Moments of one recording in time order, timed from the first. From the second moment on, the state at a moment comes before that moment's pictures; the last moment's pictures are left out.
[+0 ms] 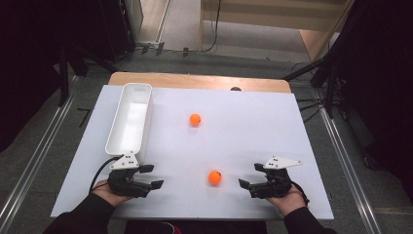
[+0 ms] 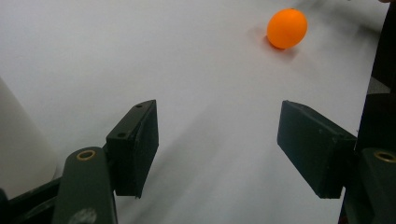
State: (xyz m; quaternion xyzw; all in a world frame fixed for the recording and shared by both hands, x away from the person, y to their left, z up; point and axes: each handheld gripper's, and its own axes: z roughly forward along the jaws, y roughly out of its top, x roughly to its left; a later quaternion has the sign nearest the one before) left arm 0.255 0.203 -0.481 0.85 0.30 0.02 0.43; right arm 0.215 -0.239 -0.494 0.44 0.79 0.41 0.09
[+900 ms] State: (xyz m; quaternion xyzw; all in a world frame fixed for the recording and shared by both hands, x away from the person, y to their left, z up) left arm 0.258 0.202 -0.480 0.85 0.31 -0.01 0.43; right arm 0.216 -0.240 -0.494 0.45 0.79 0.41 0.08
